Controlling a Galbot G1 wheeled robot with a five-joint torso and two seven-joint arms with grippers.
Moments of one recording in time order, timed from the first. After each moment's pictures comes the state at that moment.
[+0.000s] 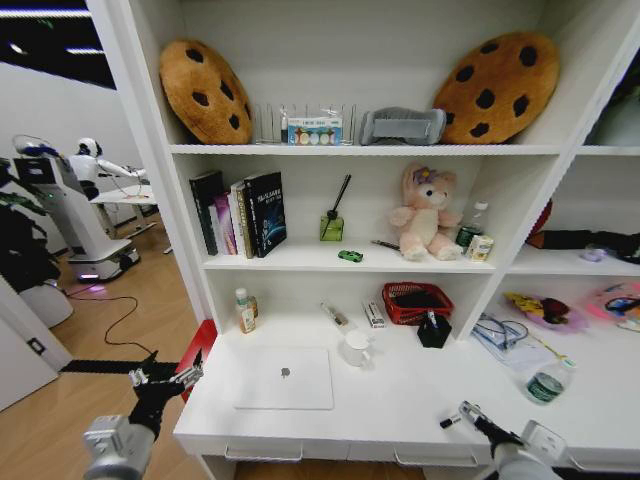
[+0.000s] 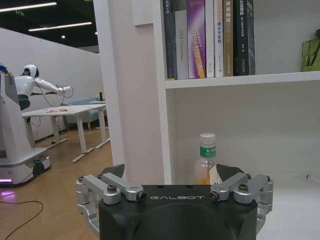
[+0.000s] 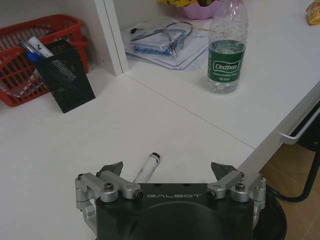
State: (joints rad) left arm 1.89 -1.12 -0.78 -2.43 -0.47 0.23 -0.28; right arm -1.79 1.07 0.78 2.15 1.12 -0.34 0.88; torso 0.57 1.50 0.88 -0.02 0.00
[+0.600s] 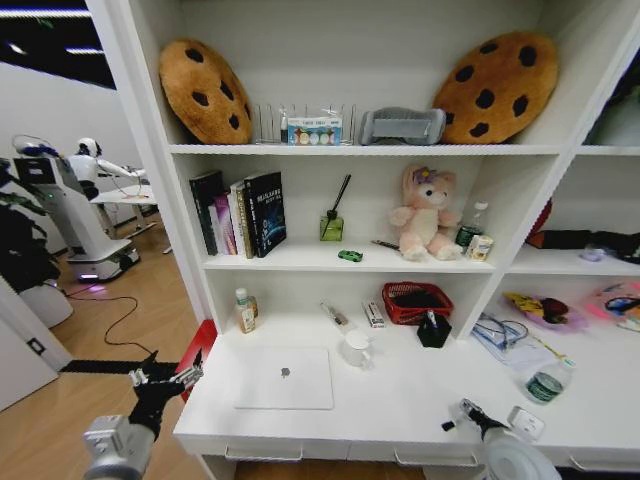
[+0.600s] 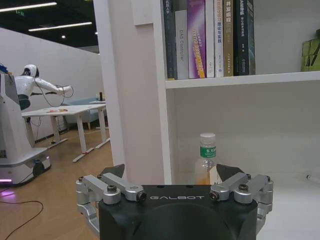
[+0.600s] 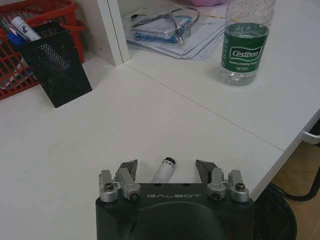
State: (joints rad) left arm 1.89 -1.12 -0.78 -2.43 -0.47 0.23 -0.28; right arm -1.66 1.04 0.71 2.02 1.13 -0.34 0.87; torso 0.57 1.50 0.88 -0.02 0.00
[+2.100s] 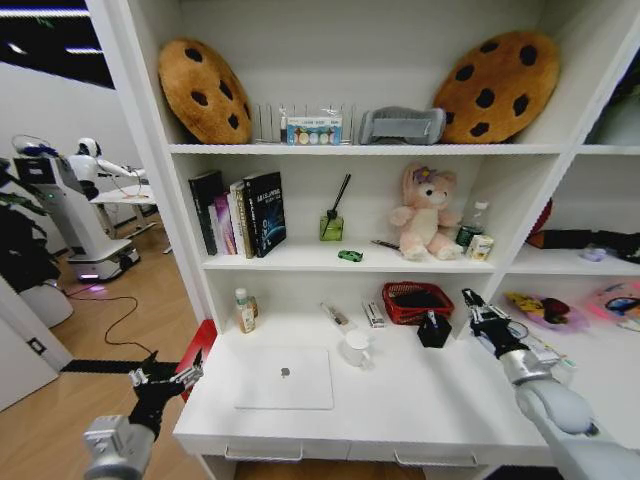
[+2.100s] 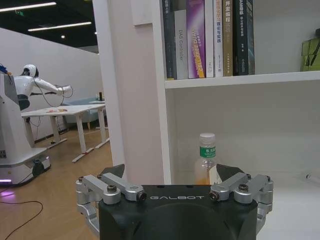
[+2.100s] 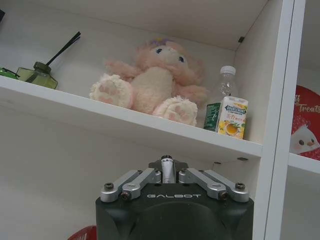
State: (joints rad) left arm 1.89 -1.12 -0.78 -2.43 -0.47 0.23 -0.28; right arm -1.25 0.85 0.65 1.50 0.48 0.49 -0.08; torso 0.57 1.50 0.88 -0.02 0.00
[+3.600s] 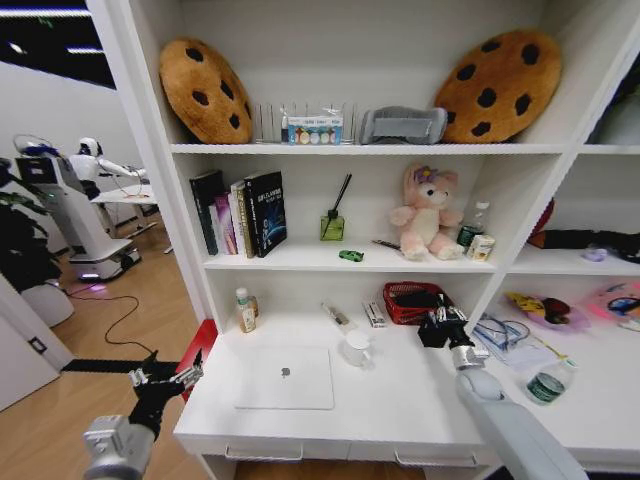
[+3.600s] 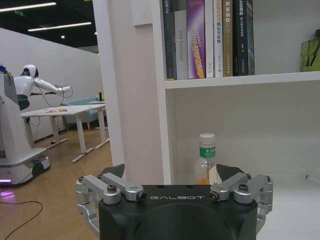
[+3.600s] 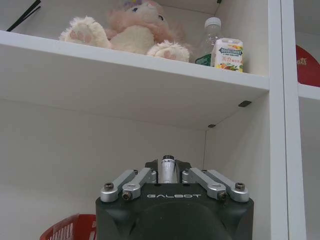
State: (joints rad) left arm 1.89 -1.12 -0.78 -2.43 -0.47 0.23 -0.28; right arm -0.99 0.92 0.43 1.19 0.51 0.60 0.00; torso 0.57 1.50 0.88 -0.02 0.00
